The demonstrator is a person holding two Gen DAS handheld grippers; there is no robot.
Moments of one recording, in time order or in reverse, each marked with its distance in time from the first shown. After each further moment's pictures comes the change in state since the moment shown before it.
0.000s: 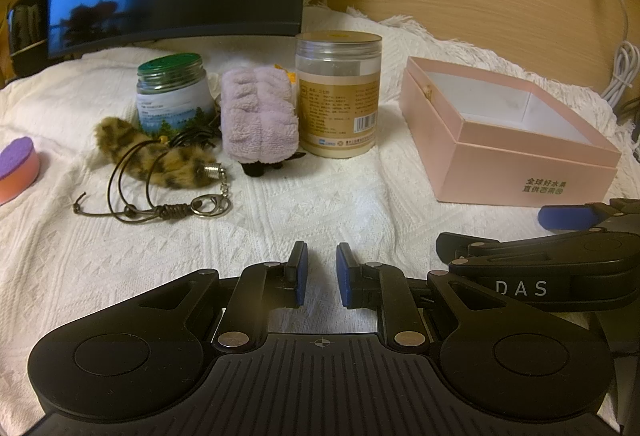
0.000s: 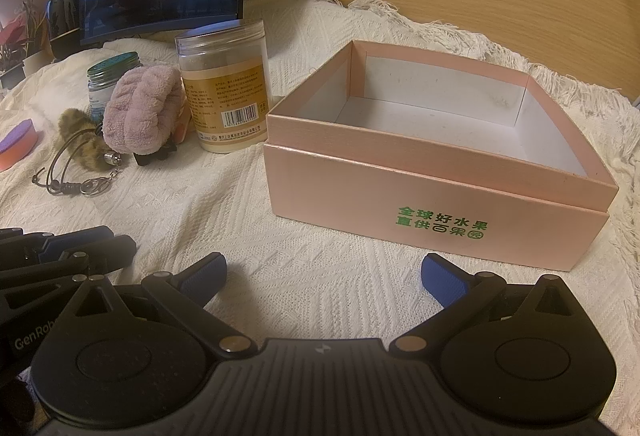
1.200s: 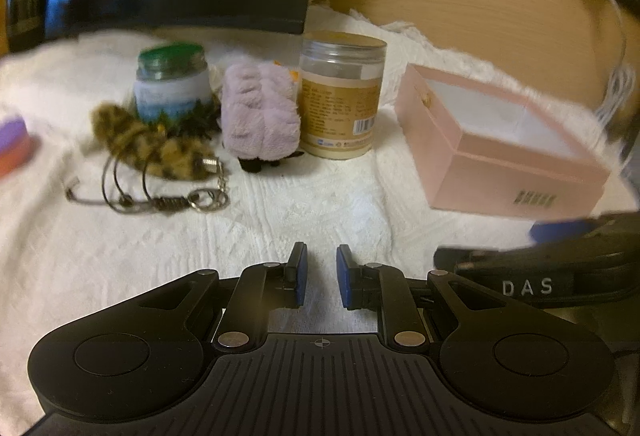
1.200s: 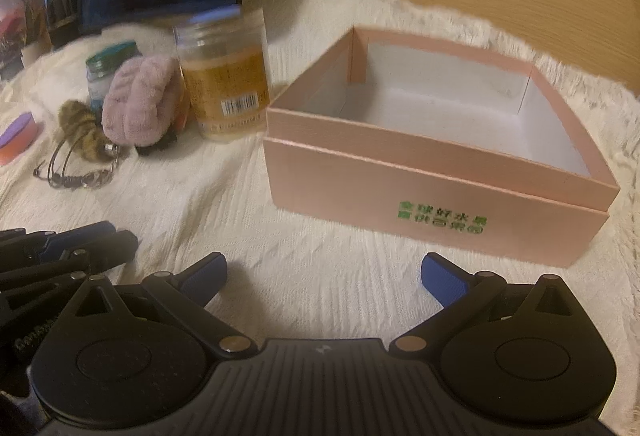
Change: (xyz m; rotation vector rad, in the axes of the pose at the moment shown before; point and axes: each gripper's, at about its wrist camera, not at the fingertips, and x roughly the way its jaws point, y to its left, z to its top) left arm -0.001 0.021 0.004 -0.085 0.023 -0.090; right arm 0.006 -0.004 0.017 -0.010 0.147 0.014
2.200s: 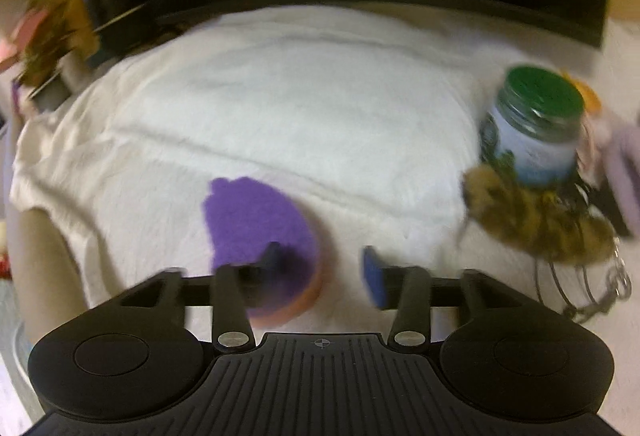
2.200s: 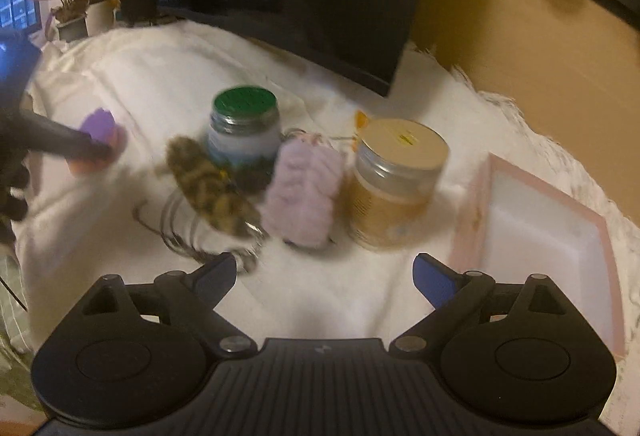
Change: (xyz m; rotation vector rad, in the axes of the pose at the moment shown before) left arm 0.029 0.216 0.113 0.121 0.216 0.362; right arm -0.040 0.131 0.083 -0.205 -0.076 0.051
